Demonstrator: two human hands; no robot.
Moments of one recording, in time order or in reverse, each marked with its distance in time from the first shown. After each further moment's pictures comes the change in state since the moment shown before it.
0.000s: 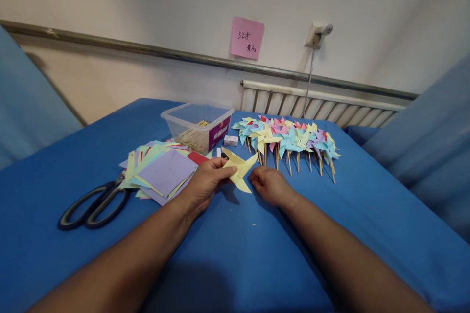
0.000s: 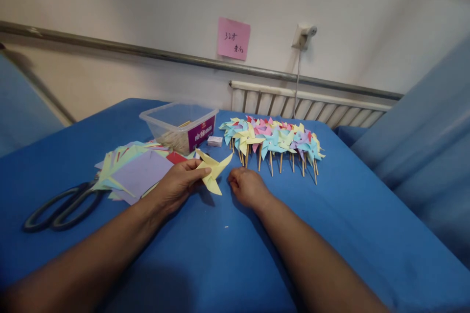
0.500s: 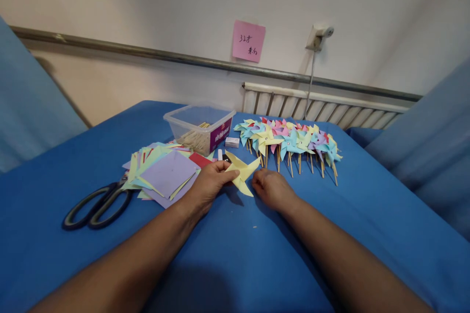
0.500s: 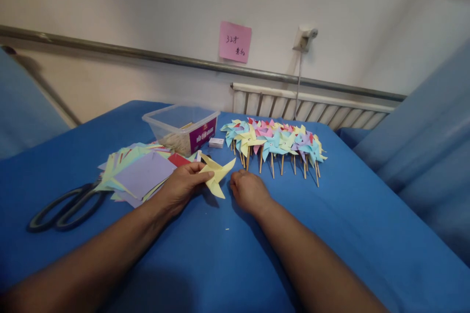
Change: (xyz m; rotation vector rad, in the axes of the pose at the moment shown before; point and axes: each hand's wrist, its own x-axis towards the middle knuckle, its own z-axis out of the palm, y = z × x) left_hand 0.004 -0.007 -0.001 0.095 0.021 0.037; right_hand -0.004 -0.012 -0.005 -0.102 -0.030 0.040
